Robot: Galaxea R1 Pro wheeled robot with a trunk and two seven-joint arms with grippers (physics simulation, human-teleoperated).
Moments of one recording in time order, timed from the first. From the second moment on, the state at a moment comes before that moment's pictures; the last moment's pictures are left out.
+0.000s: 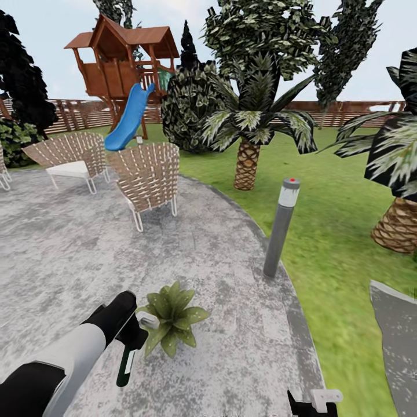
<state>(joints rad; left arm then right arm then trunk) -0.86 0.06 -0.24 -0.36 -0.37 1.01 -0.51 -0.27 -0.05 -0.43 -0.37 0.33 -0.41 0.16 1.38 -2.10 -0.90</state>
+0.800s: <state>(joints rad) -0.82 0.06 -0.24 -0.36 -0.37 1.00 -0.51 -0.27 -0.05 -0.43 -0.37 0.32 -0.41 0.16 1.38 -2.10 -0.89</state>
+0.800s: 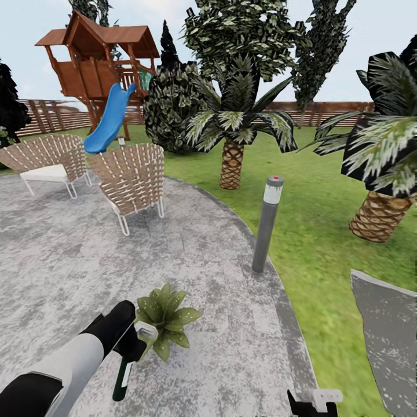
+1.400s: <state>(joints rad) -0.79 0.06 -0.24 -0.36 -0.37 1.00 -0.51 -0.27 -0.05 -0.43 -0.37 0.32 -0.41 0.16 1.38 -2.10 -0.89</state>
